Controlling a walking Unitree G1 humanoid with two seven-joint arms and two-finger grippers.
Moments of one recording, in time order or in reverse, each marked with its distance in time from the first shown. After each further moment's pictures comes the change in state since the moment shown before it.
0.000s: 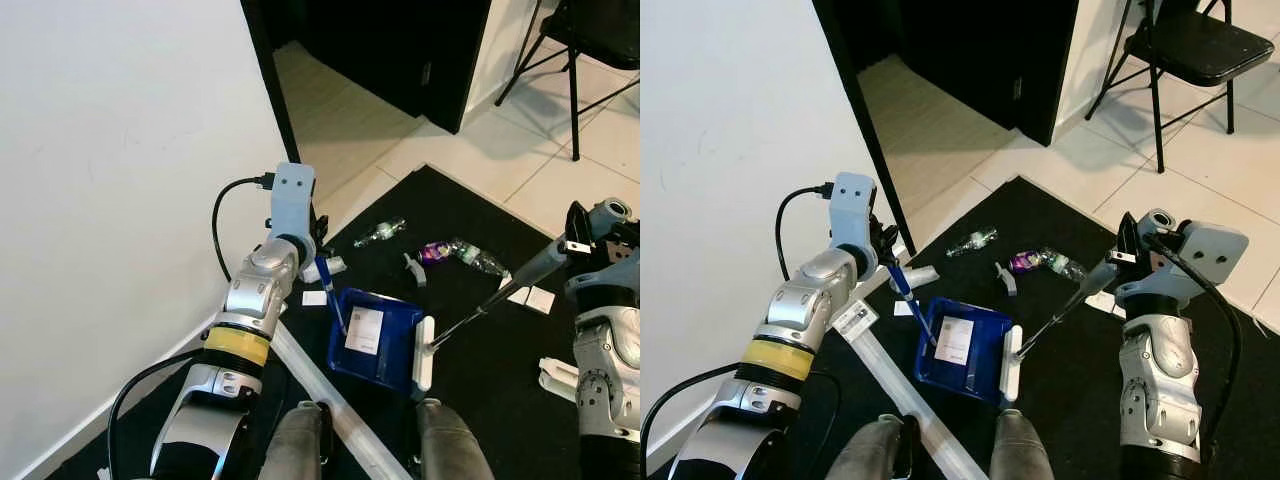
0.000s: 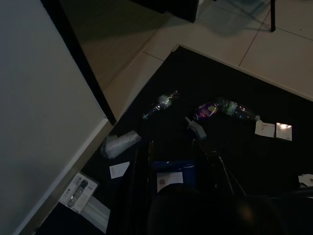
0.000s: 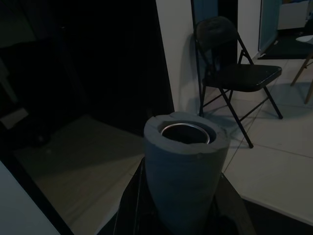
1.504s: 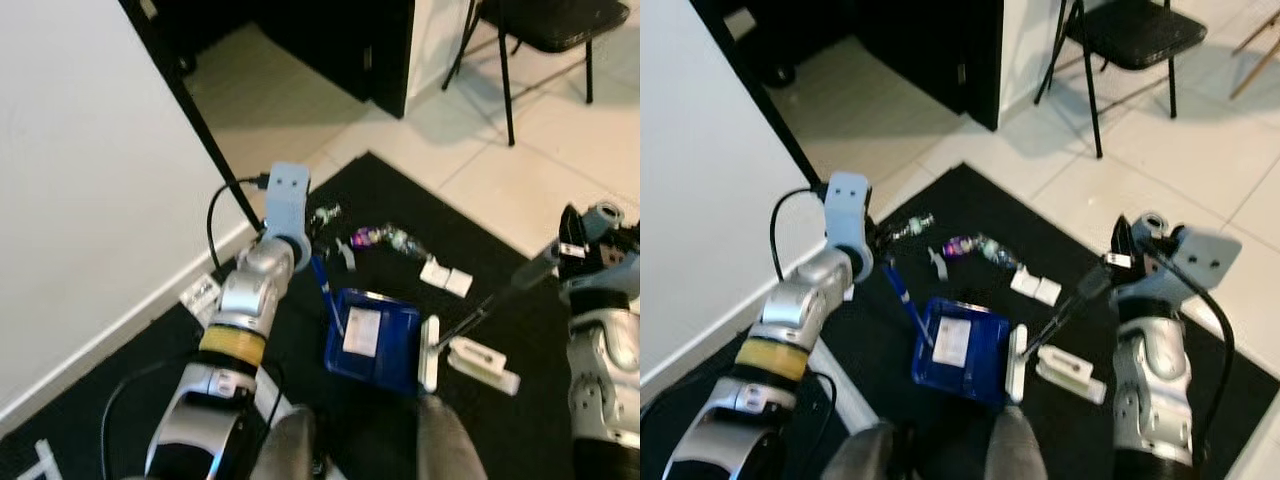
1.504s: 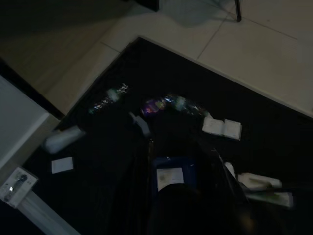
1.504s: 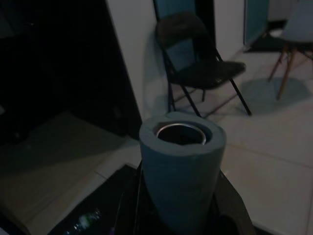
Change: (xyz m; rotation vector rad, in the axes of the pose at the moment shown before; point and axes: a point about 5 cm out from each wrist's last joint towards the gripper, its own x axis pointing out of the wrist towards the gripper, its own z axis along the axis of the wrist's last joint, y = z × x) left arm 0.000 0.000 -0.004 -0.004 0.013 -0.005; right arm -0.004 -0.002 -0.005 -0.001 0.015 -0.005
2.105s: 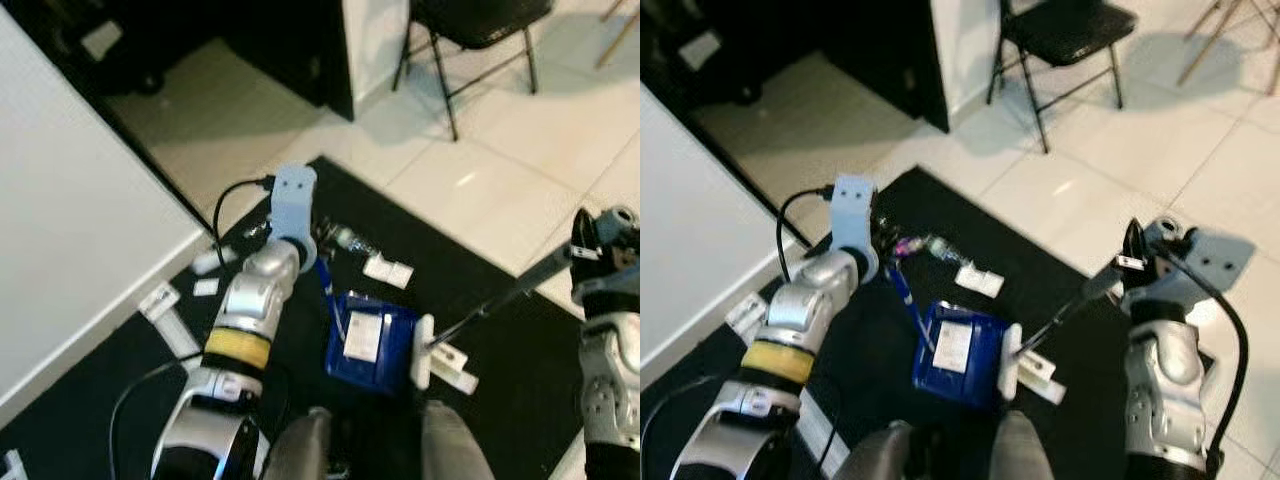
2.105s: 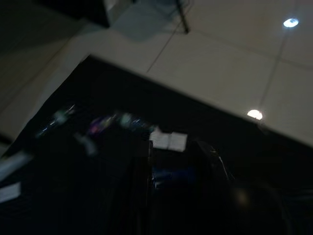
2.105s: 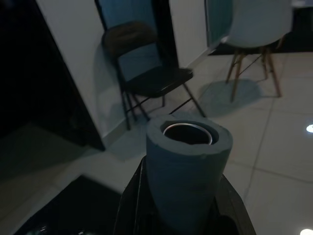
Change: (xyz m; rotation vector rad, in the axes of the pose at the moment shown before) left arm 0.000 -0.002 0.009 0.012 -0.028 -0.008; right arm -0.001 -0.001 0.002 0.000 -0.012 -0.005
